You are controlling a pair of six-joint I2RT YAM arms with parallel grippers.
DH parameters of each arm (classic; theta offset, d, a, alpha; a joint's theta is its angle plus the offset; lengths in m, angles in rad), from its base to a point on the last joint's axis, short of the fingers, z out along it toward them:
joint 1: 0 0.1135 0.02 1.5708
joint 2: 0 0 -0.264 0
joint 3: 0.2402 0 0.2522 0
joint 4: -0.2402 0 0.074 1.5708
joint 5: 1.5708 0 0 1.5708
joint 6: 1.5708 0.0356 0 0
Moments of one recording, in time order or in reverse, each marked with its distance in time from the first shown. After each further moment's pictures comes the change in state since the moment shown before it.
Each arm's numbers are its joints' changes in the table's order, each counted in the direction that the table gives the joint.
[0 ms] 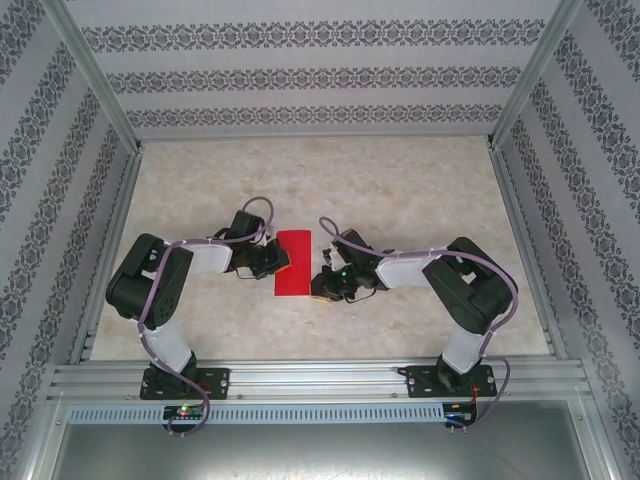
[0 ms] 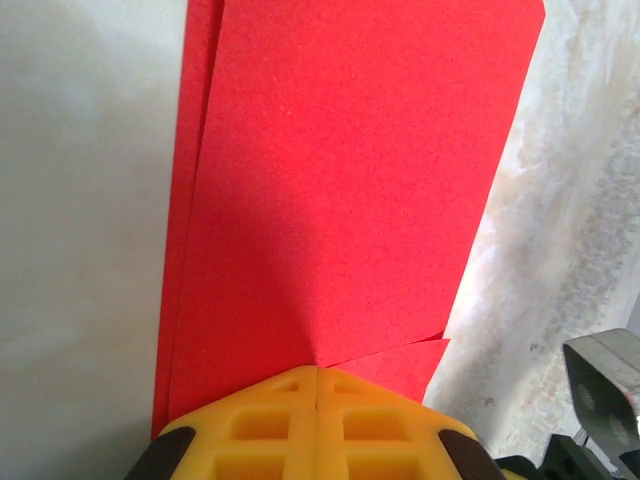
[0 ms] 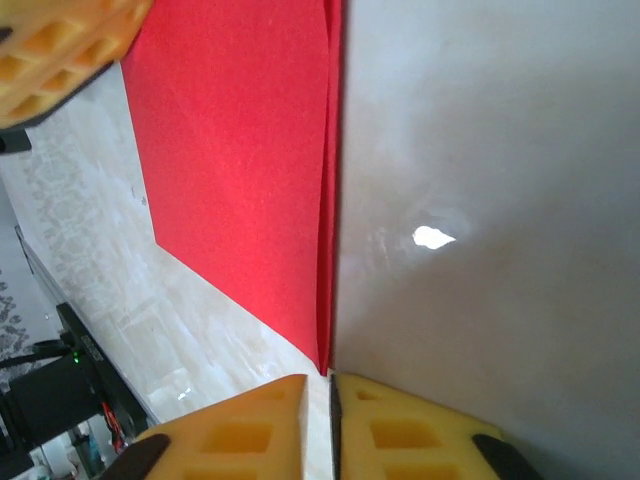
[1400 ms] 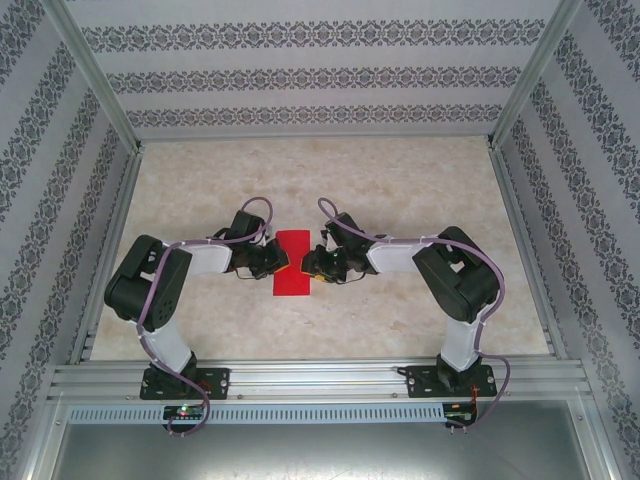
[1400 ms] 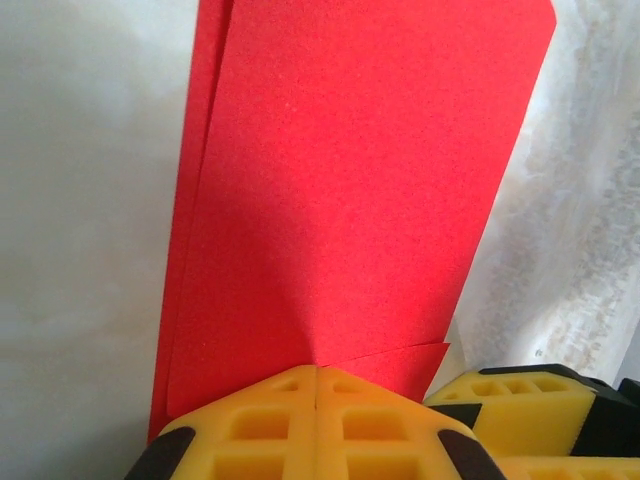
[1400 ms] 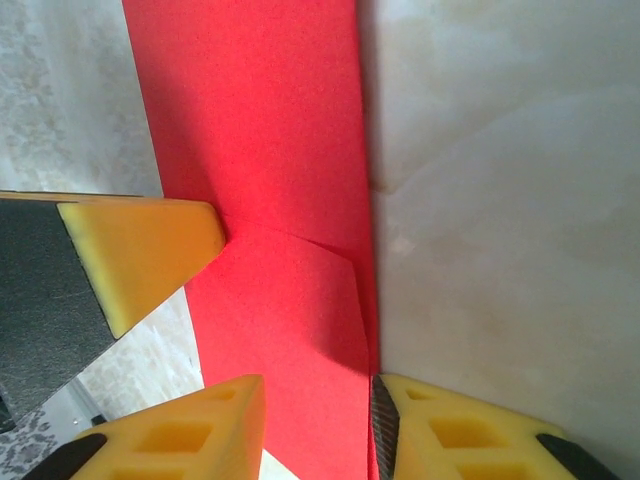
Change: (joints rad) left arm -0.008 0.020 0.000 -0.026 -0.026 -0.018; right arm -0.030 -0.110 0.174 -0.018 0.106 0.086
